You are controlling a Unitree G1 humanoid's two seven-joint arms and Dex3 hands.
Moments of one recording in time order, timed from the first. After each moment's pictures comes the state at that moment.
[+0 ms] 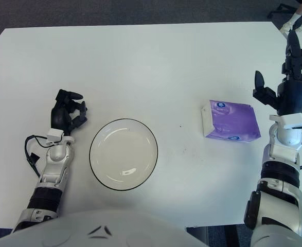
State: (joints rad) left arm -0.01 0.01 0.02 0.21 0.11 -0.33 0.24; right arm -0.33 -0.62 -0.42 0.62 0.00 -0.86 0.08
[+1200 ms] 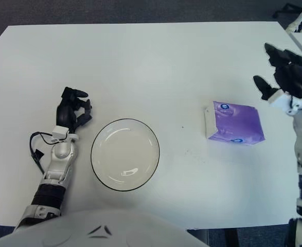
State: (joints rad) left arm -0.04 0.00 -0.01 0.22 0.13 -0.32 0.24; right arm 0.01 -0.87 -0.45 -0.06 -0.40 -0.20 0.26
